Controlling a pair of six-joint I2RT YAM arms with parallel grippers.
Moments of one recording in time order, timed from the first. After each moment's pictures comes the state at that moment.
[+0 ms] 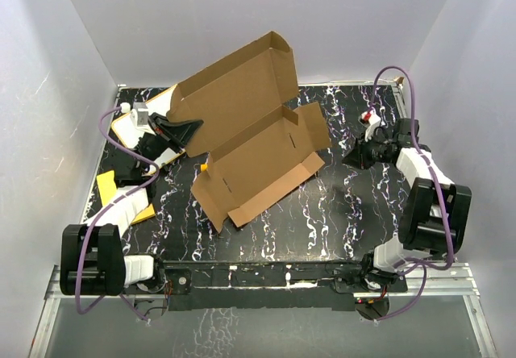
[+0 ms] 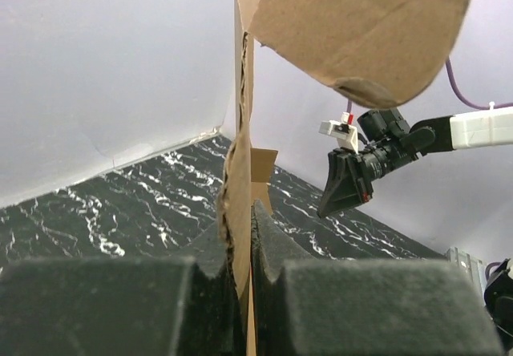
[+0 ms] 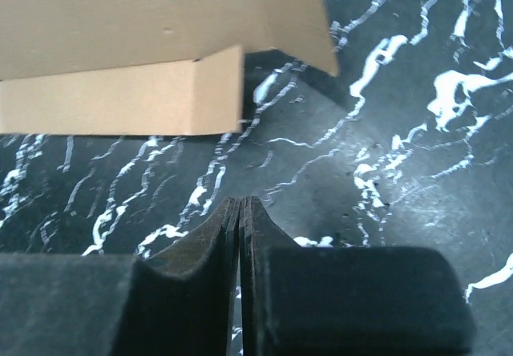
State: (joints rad) left arm -0.02 1.25 0.58 1.25 0.81 -0.73; right arm -0.27 1.50 0.95 -0.43 -0.94 -0.53
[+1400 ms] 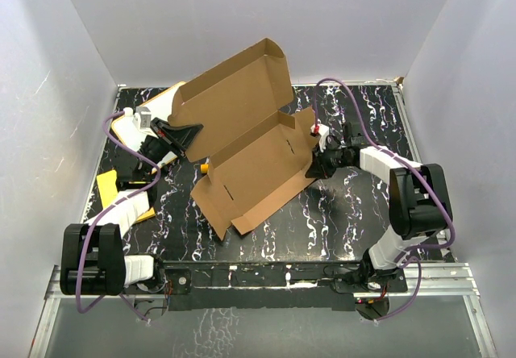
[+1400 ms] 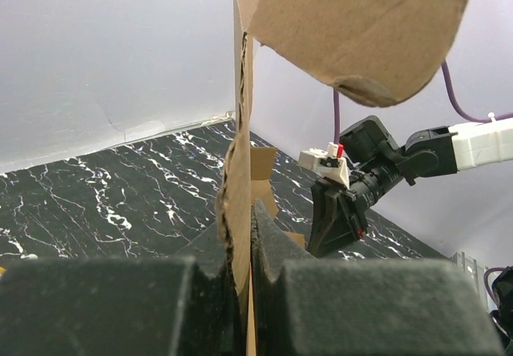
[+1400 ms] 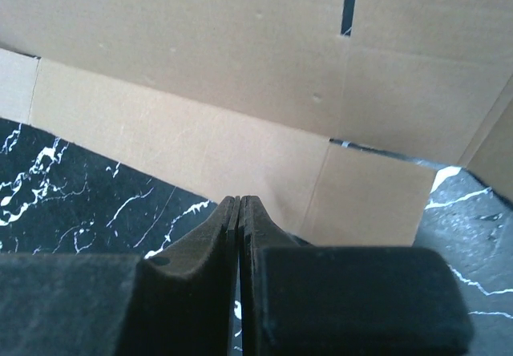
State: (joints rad) left arm -0.02 1.25 0.52 1.20 0.77 -0.70; right arm 0.10 1.64 0.93 -0.31 -0.84 -0.47
